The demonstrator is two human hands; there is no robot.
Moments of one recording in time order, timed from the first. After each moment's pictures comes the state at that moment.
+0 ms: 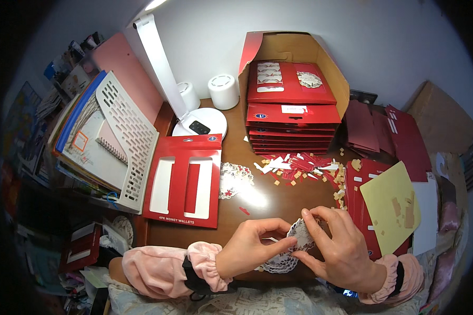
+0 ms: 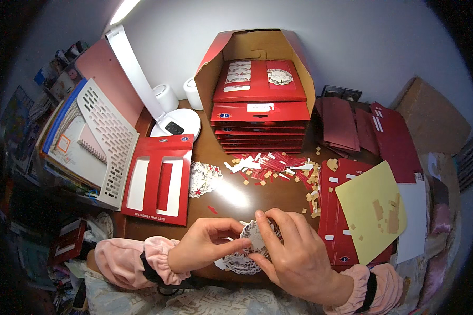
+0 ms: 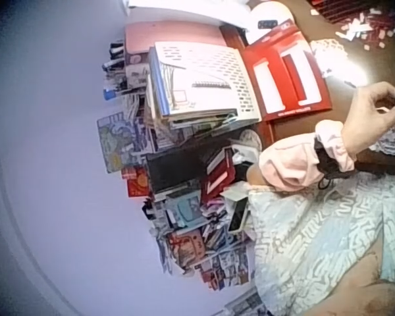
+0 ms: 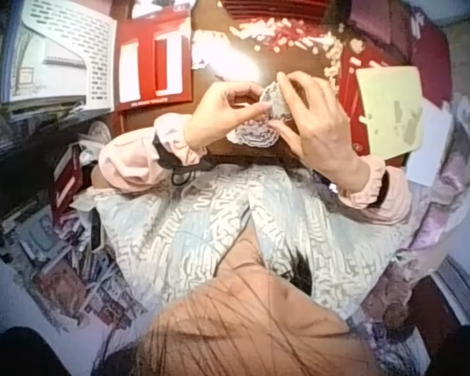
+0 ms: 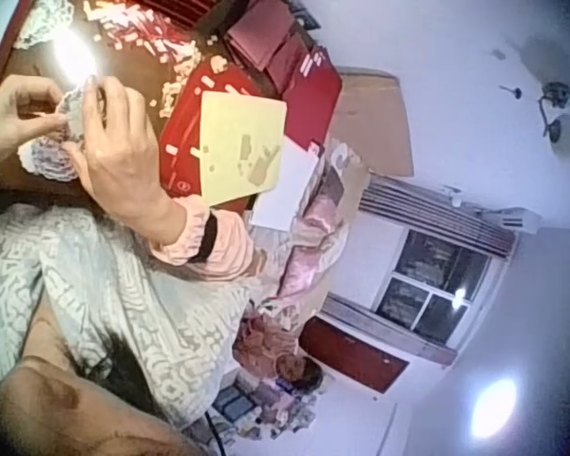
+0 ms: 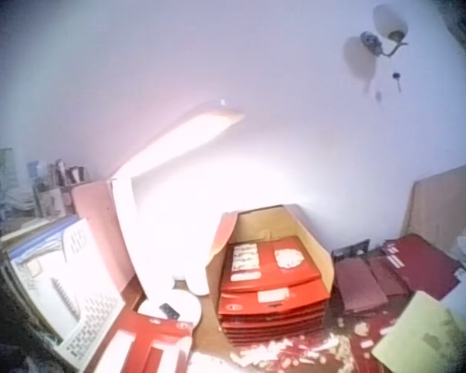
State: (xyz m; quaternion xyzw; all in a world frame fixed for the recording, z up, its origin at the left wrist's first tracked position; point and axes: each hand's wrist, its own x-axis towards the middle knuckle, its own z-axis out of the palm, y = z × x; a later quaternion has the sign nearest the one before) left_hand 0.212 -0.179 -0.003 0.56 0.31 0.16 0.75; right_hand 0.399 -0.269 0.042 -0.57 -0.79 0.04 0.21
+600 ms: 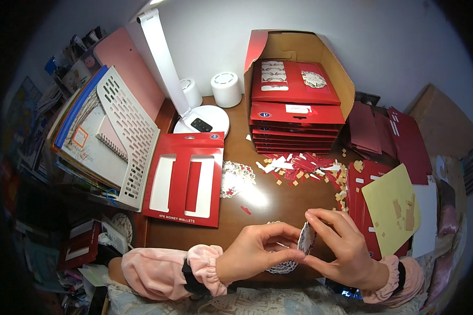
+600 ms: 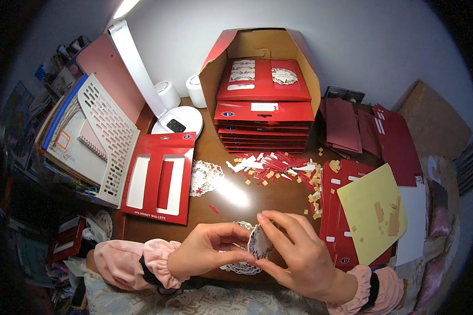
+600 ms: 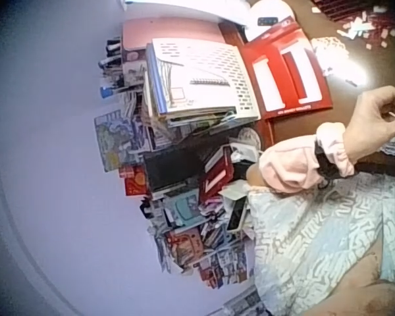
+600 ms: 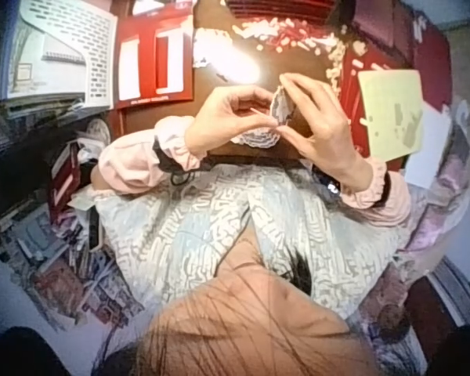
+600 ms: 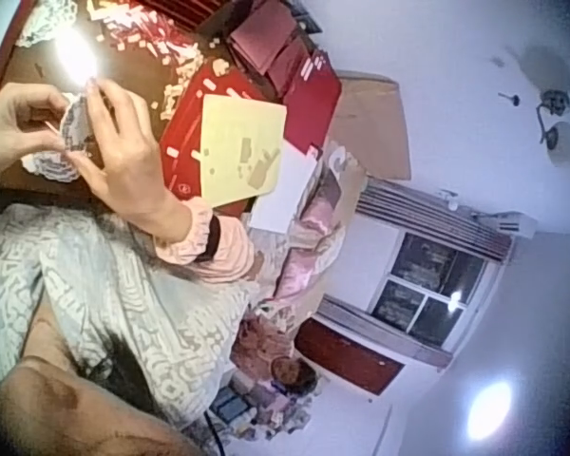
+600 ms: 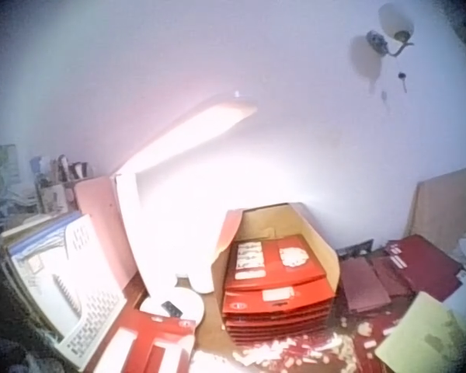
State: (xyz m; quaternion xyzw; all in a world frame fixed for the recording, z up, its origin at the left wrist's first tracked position) left_hand 0.207 -0.186 -0.004 0.52 0.26 0.18 0.80; right_hand 0.408 -0.266 0.033 -0.53 -0.78 0.14 0.30
